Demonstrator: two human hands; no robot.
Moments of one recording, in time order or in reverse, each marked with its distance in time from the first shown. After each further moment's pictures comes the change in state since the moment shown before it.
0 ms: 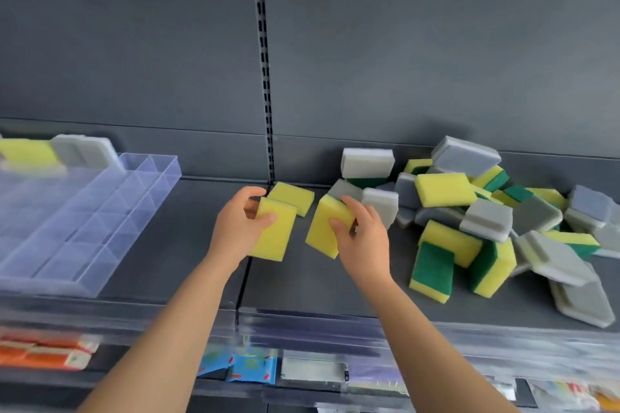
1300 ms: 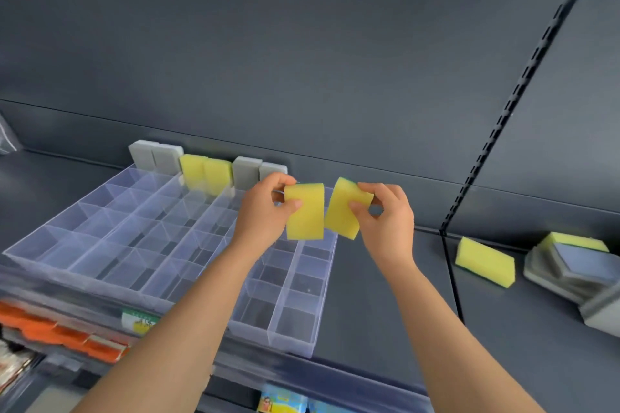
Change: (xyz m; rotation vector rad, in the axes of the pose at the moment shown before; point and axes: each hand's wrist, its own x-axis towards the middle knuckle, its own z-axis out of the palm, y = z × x) left_hand 0.111 -0.103 -0.290 0.016 0.174 0.143; right_hand 0.052 -0.221 0.266 0.195 0.011 -0.135
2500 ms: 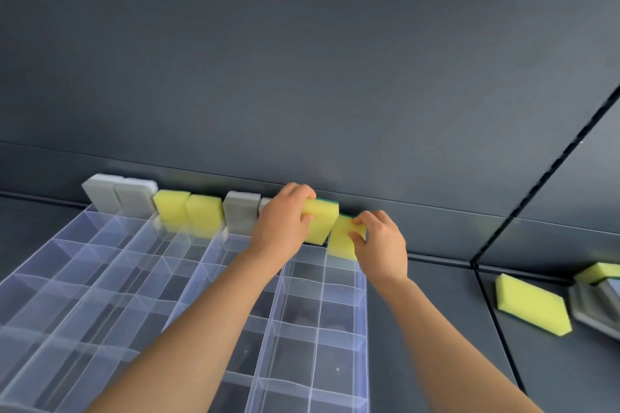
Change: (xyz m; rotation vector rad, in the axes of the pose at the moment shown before) left_hand 0.119 -0.051 0.022 0.446 -0.188 0.271; right_hand 0.071 0.057 0.090 -0.527 -0.123 0.024
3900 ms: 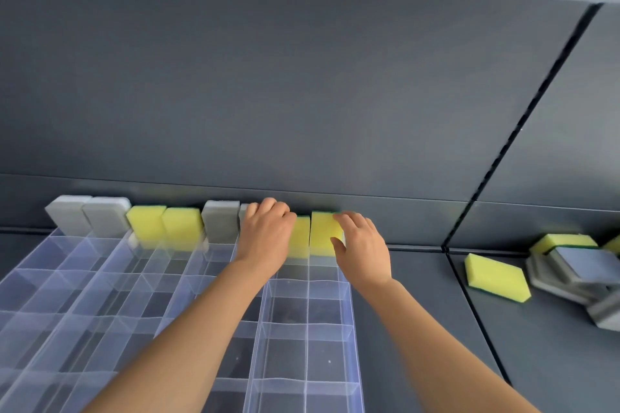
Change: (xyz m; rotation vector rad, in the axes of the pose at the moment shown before) left_hand -0.005 -0.018 0.025 0.585 0.045 0.283; right_hand -0.020 -0.007 -0.011 -0.153 -0.040 -0.080
